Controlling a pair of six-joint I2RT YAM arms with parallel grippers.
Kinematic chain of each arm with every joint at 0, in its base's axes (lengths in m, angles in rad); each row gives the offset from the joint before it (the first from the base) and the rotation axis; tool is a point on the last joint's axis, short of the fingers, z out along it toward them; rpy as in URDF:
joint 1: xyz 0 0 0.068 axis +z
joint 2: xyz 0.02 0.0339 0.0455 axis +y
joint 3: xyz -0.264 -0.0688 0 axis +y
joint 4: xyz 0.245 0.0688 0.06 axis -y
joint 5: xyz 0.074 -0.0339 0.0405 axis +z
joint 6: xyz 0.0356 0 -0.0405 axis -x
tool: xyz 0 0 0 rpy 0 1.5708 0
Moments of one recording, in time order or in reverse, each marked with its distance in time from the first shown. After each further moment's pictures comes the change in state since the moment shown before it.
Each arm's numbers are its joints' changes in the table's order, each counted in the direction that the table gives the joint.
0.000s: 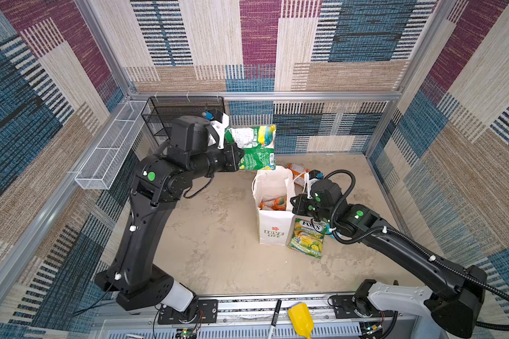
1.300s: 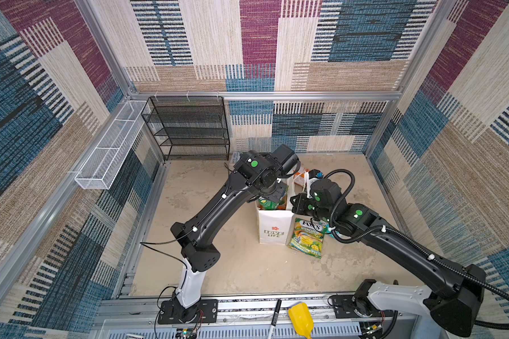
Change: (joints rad) left arm -0.299 0.460 -0.173 -0.412 0.351 -0.154; right arm 0.000 0.008 -0.005 0.001 0.000 0.000
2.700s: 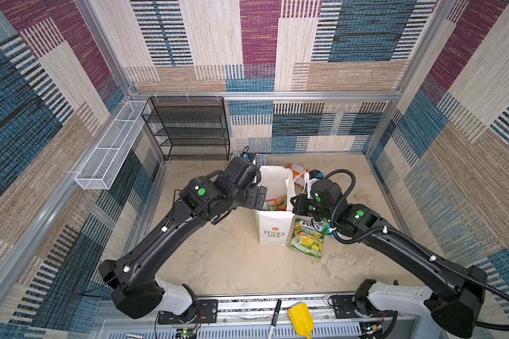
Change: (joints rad) left arm 0.076 -0.563 0.705 0.456 0.026 0.117; right arm 0.000 -0.011 0.002 -0.007 0.000 0.004
